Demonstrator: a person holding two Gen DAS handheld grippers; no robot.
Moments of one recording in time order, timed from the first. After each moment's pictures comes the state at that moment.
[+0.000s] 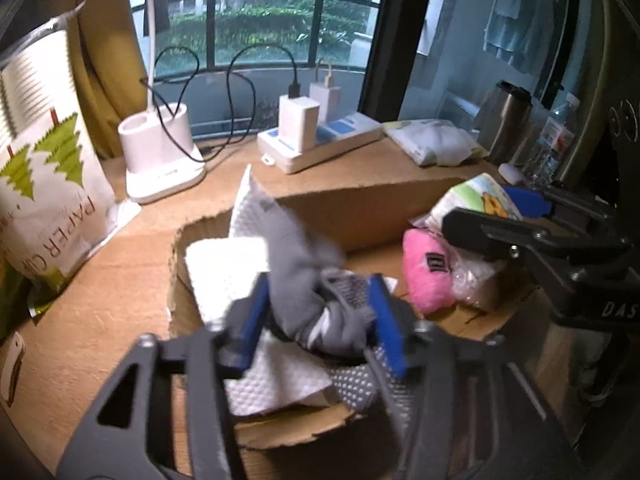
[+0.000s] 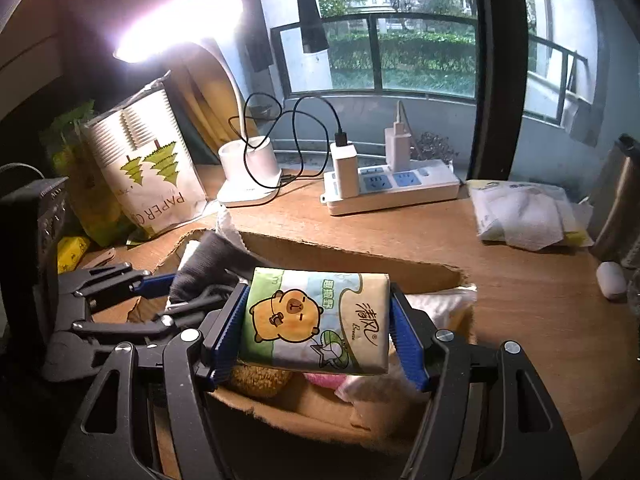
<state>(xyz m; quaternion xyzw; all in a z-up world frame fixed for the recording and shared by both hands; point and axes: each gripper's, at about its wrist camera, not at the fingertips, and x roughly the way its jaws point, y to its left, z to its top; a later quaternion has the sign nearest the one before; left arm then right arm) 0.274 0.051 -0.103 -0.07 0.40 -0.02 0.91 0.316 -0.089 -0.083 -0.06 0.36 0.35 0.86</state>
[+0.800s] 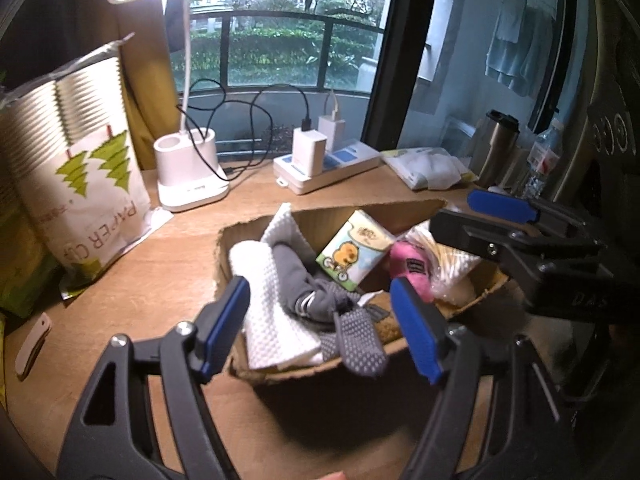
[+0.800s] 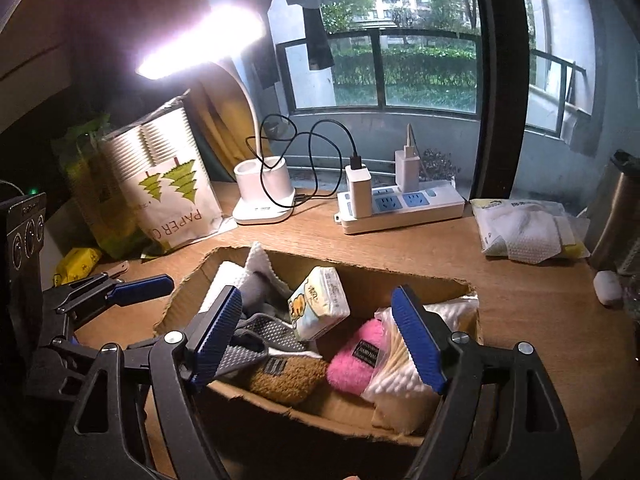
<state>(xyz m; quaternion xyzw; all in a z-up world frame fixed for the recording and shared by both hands) 0.222 0.056 -0.067 -0.08 0.35 0.00 0.93 0.284 -0.092 -0.058 -0.05 0.33 0.35 0.88</state>
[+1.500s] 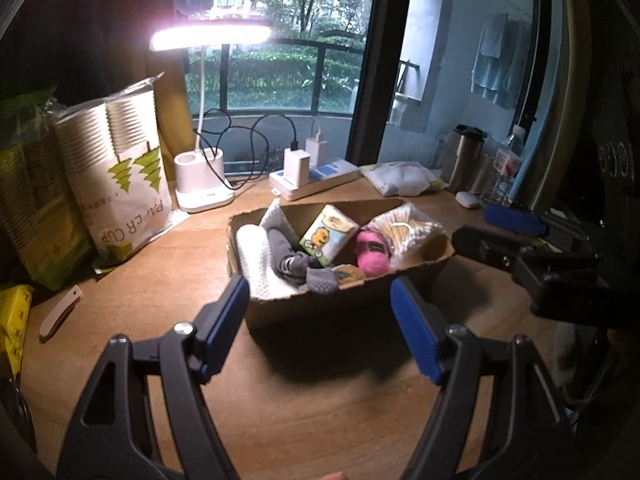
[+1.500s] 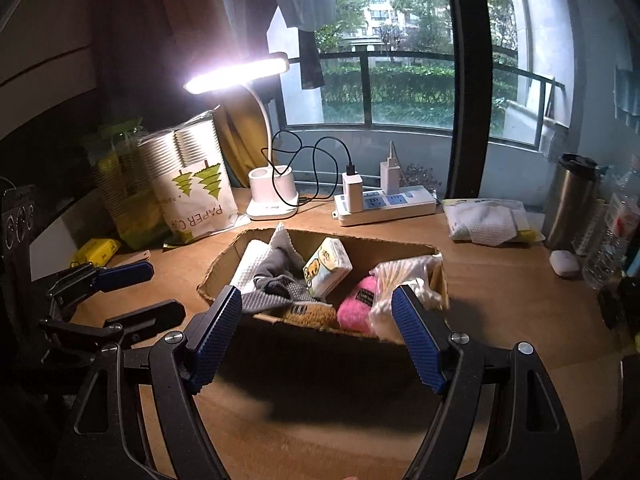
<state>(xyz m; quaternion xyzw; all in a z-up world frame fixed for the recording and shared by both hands) 0.130 0.038 -0.035 -0.07 0.31 -0.01 0.95 0.193 -0.131 -0.033 -0.05 0.29 0.32 0.90</state>
